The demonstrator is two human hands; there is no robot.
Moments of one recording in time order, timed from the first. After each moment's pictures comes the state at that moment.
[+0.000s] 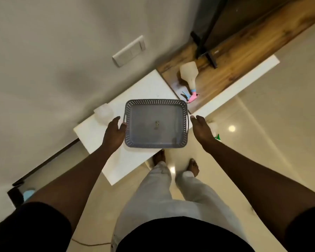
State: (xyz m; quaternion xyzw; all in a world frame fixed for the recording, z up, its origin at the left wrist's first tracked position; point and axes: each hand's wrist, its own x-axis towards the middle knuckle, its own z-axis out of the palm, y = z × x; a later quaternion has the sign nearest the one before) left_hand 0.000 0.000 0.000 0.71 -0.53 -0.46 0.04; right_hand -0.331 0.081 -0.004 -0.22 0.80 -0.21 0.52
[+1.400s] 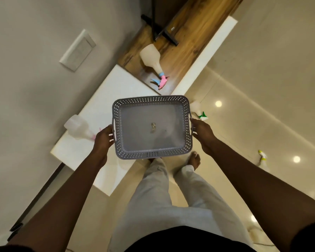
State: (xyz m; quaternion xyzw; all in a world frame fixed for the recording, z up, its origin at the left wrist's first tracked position) left_hand -0.050 0.020 0.000 0.68 -0.36 -0.63 0.08; right_hand -0.362 0.191 -0.015 0.04 0.77 -0.35 0.53
